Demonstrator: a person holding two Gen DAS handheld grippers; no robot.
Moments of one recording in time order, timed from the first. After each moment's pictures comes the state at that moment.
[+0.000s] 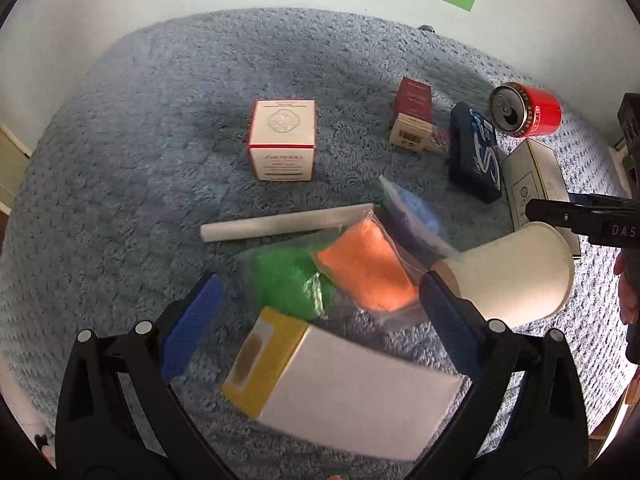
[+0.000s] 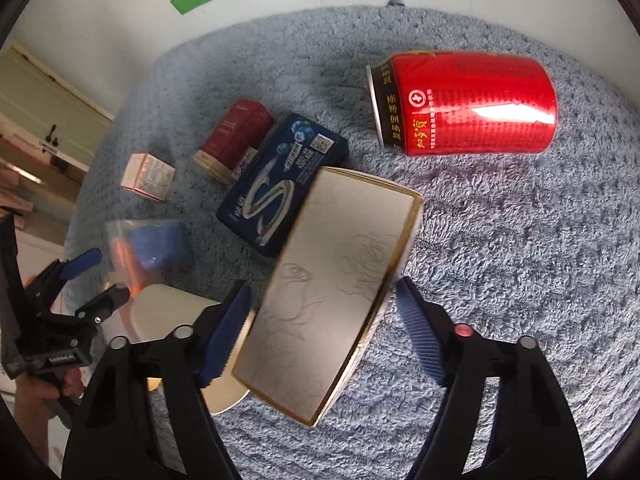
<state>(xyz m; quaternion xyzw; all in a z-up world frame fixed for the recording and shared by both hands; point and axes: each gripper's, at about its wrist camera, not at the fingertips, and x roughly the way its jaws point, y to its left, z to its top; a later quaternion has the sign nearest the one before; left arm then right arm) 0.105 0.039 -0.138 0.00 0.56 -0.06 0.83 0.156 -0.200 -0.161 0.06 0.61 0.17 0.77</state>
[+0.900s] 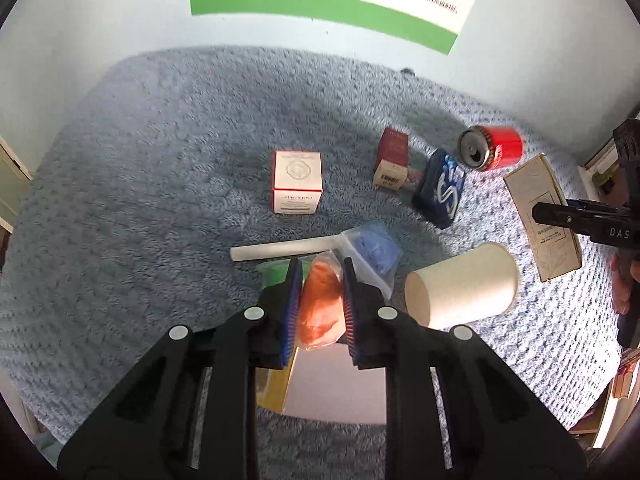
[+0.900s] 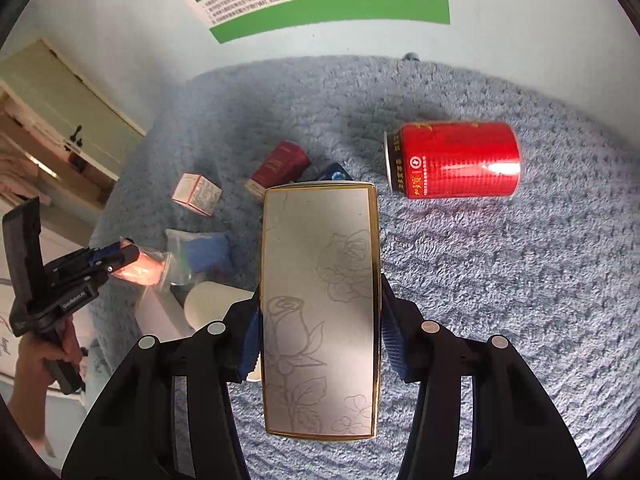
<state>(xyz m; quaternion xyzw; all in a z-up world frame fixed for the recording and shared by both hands) 0.087 0.071 -0.078 -0.03 0.51 -0.09 0.85 0.126 -0.218 -0.085 0.05 0.55 0.21 0.81</state>
